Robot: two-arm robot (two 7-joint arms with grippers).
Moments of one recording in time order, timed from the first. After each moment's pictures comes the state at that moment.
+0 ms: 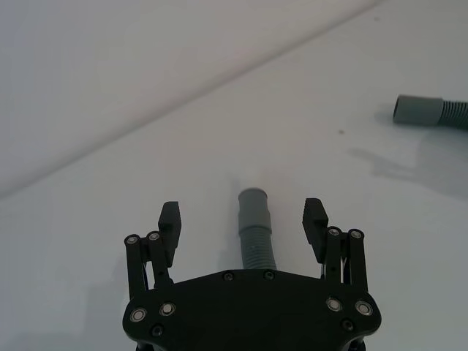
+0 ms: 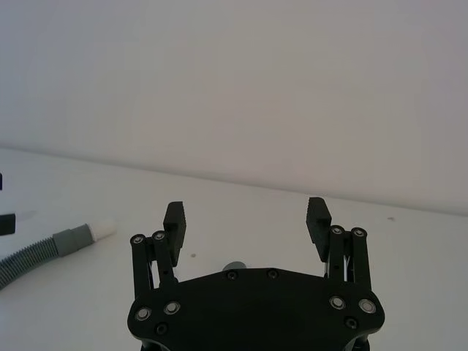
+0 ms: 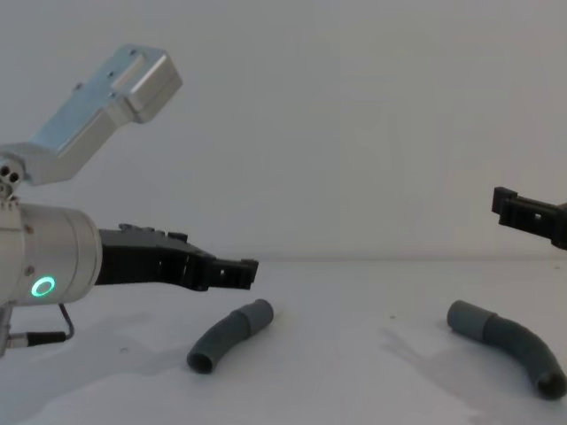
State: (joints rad) left arm -0.30 0.42 0.46 -1.67 -0.30 0.42 -0.18; right arm -0.01 0.34 -0.23 -1.77 0.29 0.03 0.07
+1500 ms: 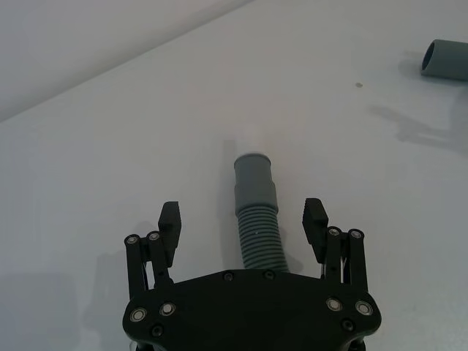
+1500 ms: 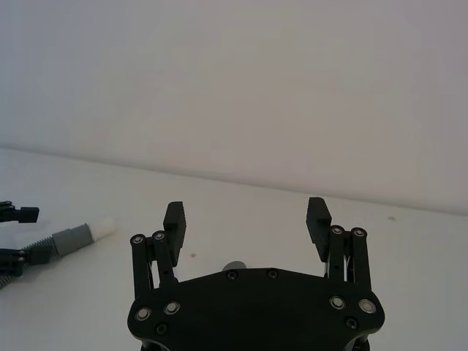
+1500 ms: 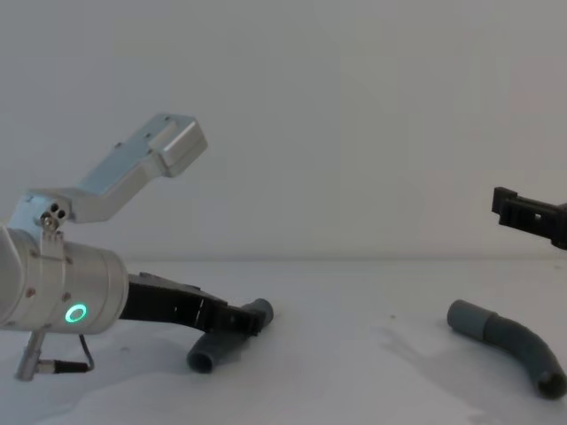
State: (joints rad) left arm -0.40 0.35 0.48 -1.48 -0.29 0.50 -0.26; right arm -0.01 0.34 -0.23 -1.77 0.29 0.03 0.07
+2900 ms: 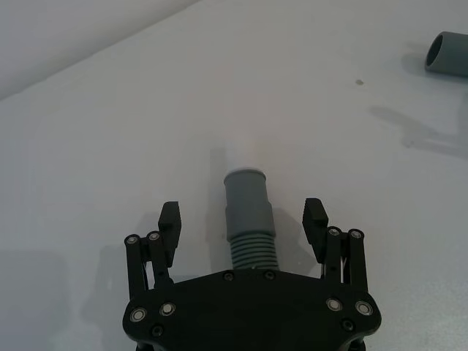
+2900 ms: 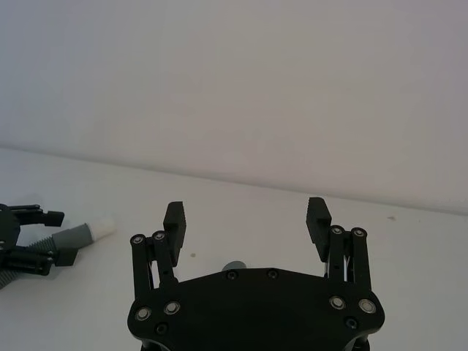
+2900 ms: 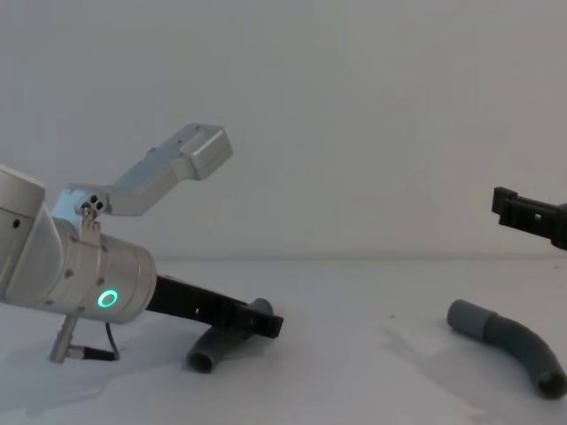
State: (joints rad) left arm -0.51 0.29 0.50 -1.35 -0.26 0.56 -0.34; right arm -0.01 0.34 -0.23 -1.77 0.29 0.03 0.07
